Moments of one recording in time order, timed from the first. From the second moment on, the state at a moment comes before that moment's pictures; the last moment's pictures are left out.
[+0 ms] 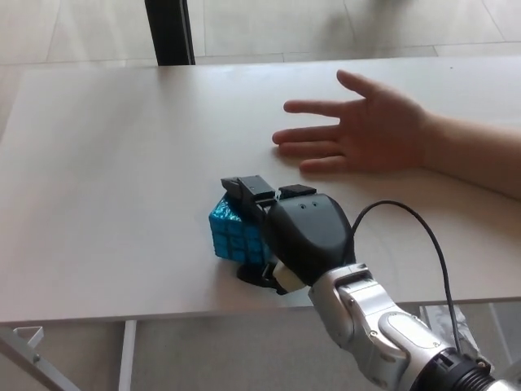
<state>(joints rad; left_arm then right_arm) 0.07 0.77 0.26 1.31 -0.07 -0.10 -0.15 -0.49 -0.10 0.74 0.61 -0.78 0.04 -0.47</state>
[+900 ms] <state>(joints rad) 0.09 0.77 0.26 1.31 -0.06 -0.13 -0.15 -0.57 -0.22 0.50 0.45 -0.77 -0.14 -0.56</state>
